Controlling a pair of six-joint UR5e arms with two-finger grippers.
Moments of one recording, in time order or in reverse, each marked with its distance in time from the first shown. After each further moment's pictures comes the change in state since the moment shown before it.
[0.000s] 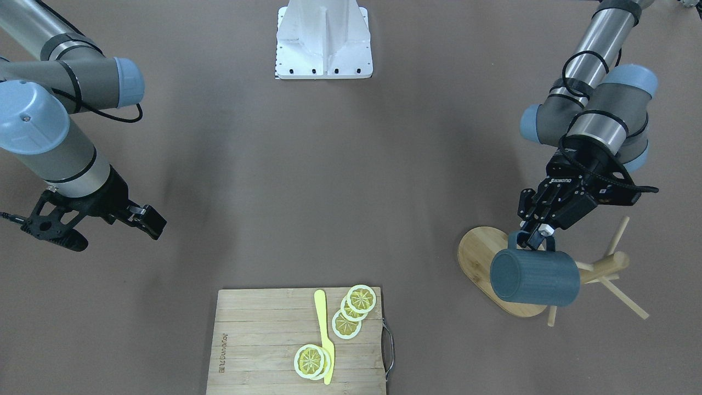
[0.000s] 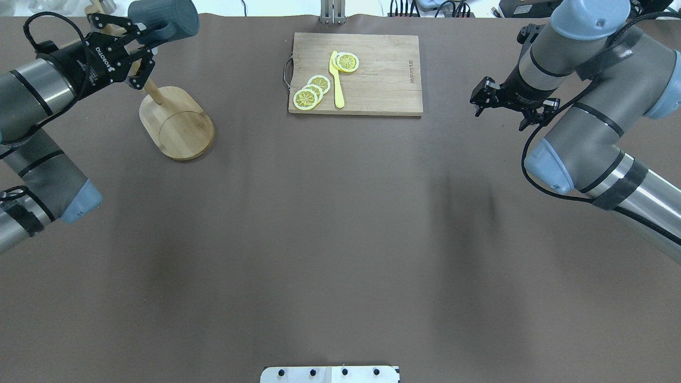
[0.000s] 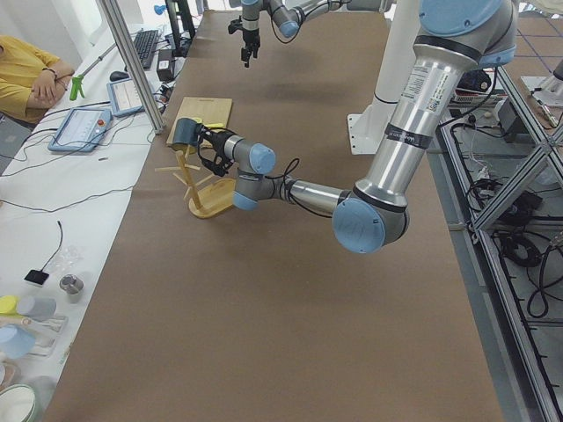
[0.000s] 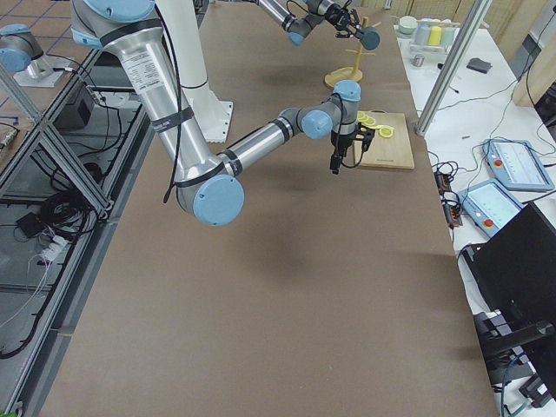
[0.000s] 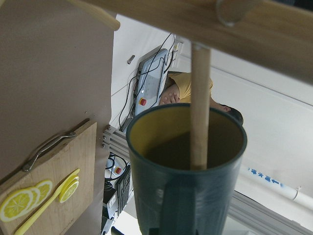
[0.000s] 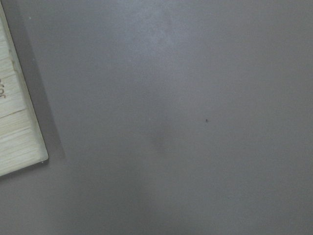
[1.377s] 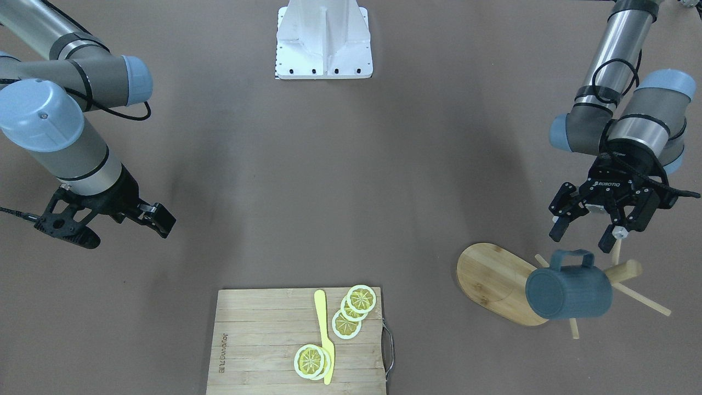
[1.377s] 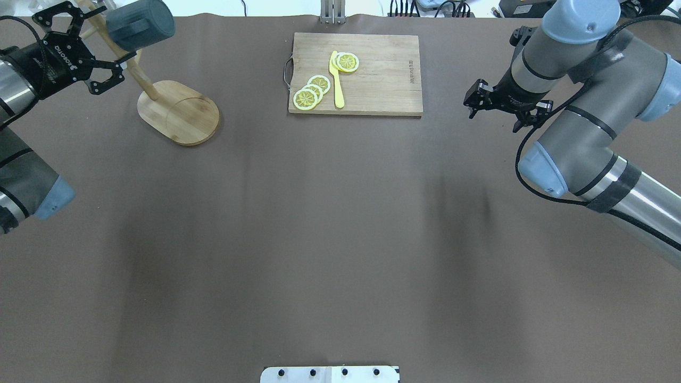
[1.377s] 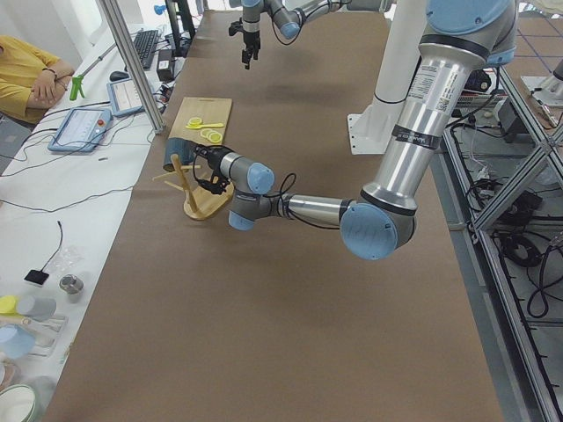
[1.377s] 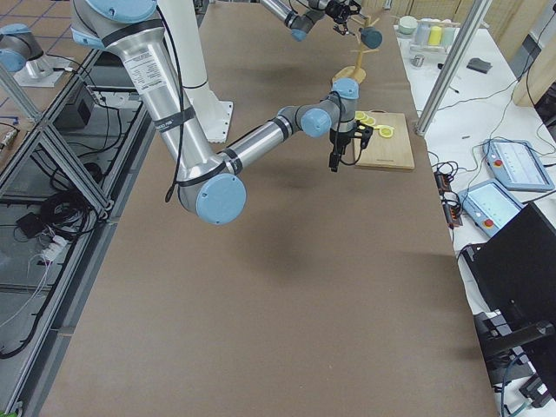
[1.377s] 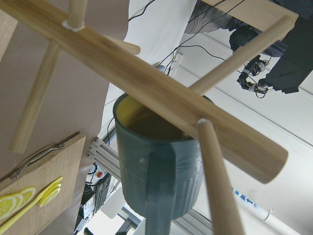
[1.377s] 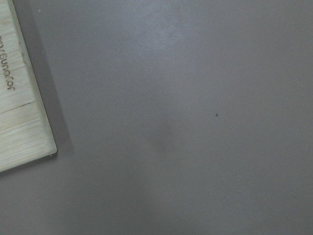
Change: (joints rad) left arm -0.060 0.038 0.072 -0.116 -0.024 -0.089; right arm -0.015 0.010 0.004 0.000 -0.008 0.010
